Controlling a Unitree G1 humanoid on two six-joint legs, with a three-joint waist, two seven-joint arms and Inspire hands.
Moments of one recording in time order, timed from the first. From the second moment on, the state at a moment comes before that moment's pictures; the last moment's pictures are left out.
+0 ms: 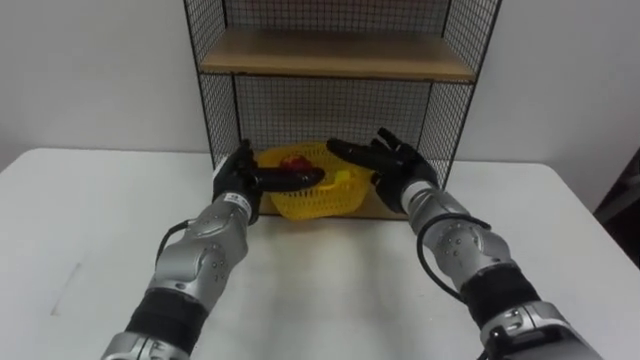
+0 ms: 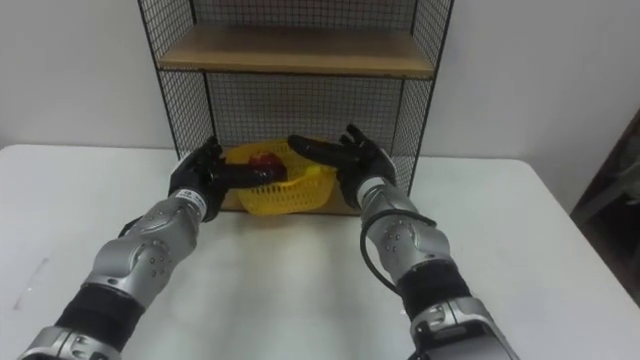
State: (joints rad) left arm -0.42 0.07 -0.17 0.55 -0.50 0.28 0.25; right arm -0.51 -0.12 0.14 0.74 0.76 0.19 -0.17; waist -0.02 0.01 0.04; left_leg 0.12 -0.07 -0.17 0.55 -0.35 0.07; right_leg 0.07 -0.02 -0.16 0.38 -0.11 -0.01
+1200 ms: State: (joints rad) left arm -0.29 0.09 -0.23 0.58 -0.42 0.27 0.14; right arm -0.26 -0.15 0.13 0.66 0.61 0.19 -0.06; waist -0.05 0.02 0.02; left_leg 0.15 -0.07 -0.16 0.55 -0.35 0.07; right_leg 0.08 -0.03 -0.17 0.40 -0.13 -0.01
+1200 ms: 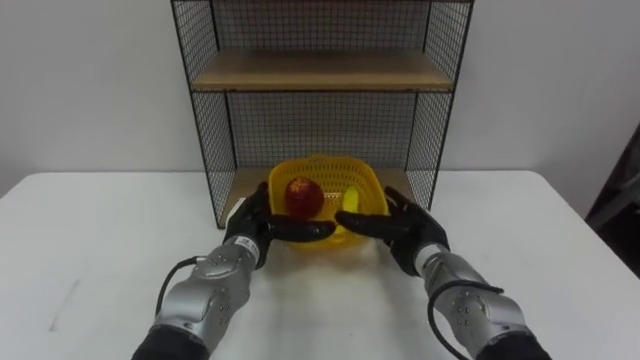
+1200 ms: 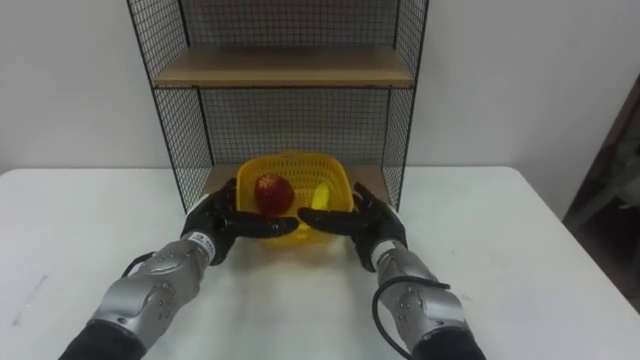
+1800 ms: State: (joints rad) left arm -0.29 0.15 -0.10 0.43 -0.38 0.26 0.08; right arm -0.26 -0.20 0.03 0.56 0.58 0.19 0.01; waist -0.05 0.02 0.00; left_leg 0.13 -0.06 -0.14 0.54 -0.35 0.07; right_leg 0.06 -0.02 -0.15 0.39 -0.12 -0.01
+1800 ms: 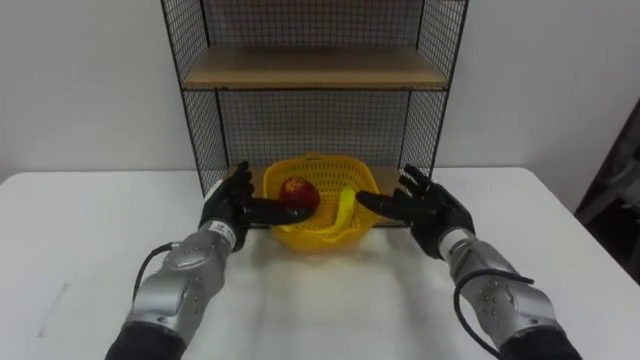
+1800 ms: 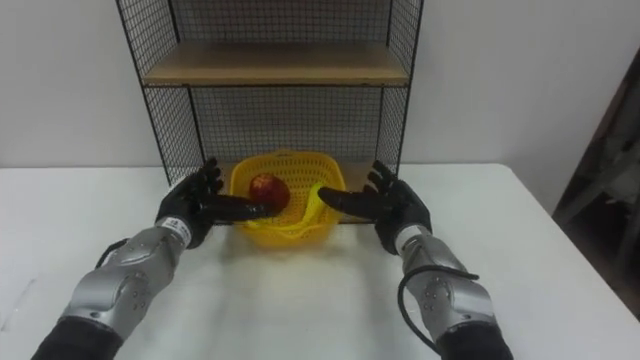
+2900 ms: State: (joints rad) left arm -0.02 0.22 0.03 -0.03 -0.42 0.22 -0.01; right arm 0.00 -0.26 0.01 0.18 0.40 0.21 0.24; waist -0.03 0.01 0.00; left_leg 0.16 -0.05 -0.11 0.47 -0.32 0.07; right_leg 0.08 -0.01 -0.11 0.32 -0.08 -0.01
